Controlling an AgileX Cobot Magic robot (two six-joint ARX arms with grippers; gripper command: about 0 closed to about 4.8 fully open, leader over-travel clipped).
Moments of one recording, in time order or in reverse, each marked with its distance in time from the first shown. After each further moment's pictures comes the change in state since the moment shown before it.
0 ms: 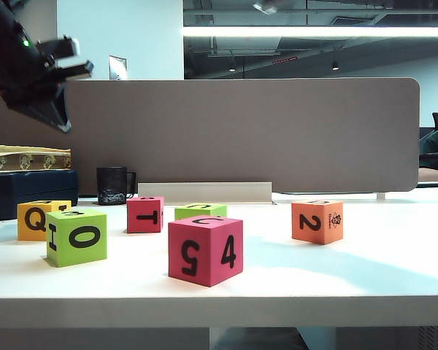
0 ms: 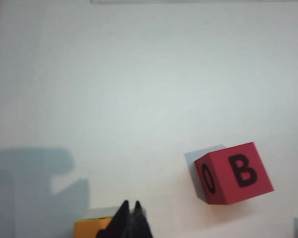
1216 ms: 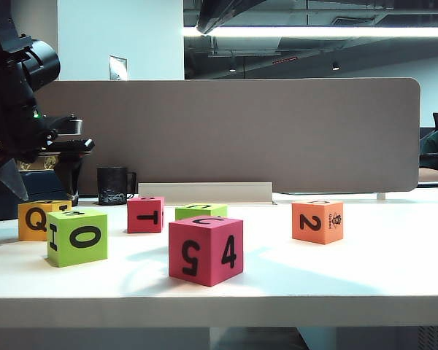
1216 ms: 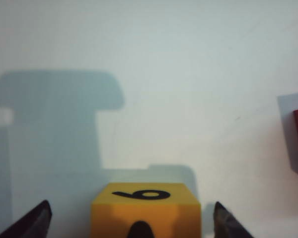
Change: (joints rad) left arm 0.001 0.217 0.024 -0.086 -0.134 -0.001; right arm 0.211 0.106 0.031 -0.076 0.087 0.000
